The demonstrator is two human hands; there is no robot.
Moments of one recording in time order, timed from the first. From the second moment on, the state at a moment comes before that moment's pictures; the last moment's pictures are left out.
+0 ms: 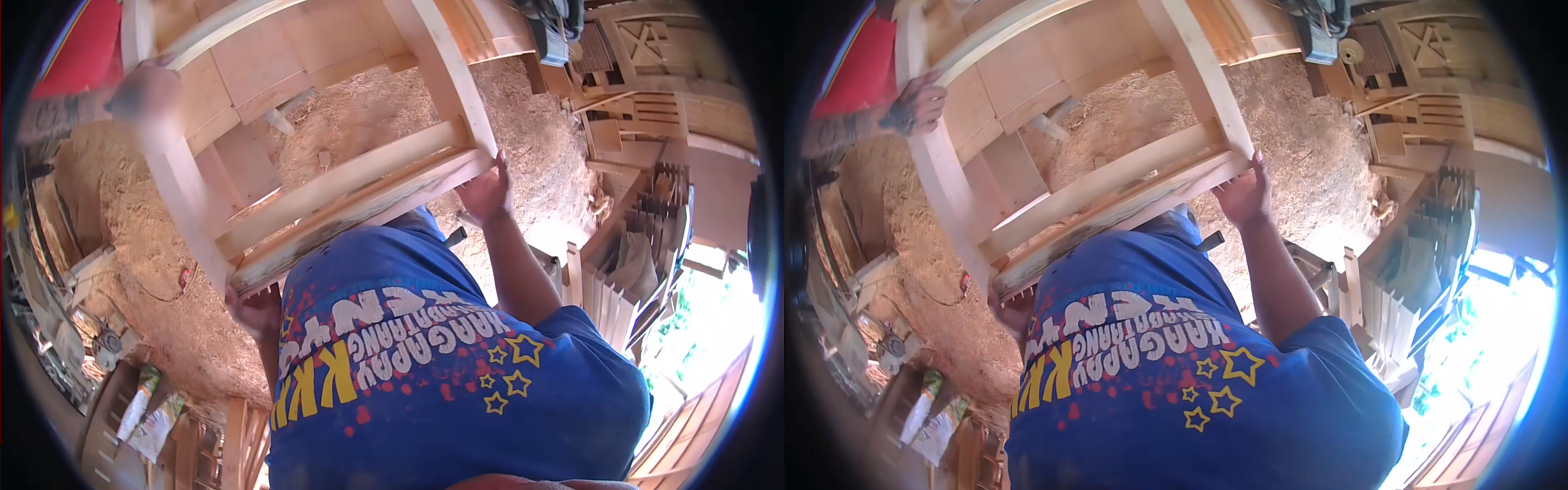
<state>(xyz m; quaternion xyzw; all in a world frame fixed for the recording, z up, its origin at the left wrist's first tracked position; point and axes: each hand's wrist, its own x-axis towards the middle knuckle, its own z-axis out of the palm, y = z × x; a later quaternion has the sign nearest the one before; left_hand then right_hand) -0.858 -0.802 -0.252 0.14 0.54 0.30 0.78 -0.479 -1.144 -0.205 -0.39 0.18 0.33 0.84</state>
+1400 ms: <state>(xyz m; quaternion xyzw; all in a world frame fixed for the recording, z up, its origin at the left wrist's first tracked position) -0.817 -0.824 -0.210 0.07 0.55 0.40 0.73 -0.412 -1.226 -0.264 -0.46 0.12 0.45 0.75</state>
